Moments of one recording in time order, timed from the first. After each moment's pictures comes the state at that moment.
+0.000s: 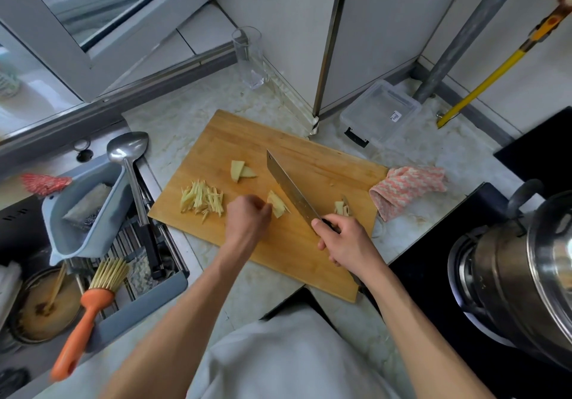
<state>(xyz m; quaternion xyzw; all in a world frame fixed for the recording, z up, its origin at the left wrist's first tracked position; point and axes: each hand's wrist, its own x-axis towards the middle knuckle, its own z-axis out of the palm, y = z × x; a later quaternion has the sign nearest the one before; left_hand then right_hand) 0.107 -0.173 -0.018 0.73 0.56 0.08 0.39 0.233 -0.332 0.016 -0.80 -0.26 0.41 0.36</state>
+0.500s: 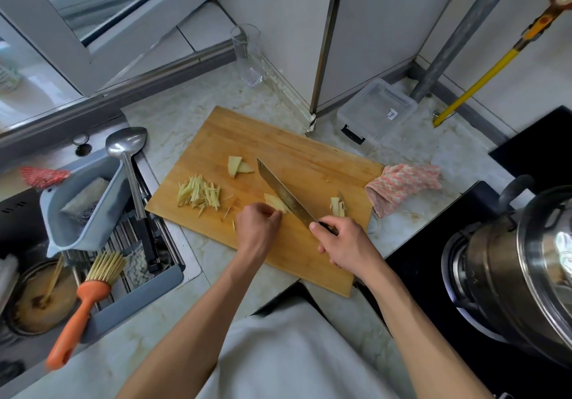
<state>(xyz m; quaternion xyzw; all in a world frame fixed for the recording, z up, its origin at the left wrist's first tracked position) 0.113 -0.211 -0.028 0.67 0.59 0.11 0.44 0.233 -0.346 0.023 -0.79 -0.29 0.42 0.33</state>
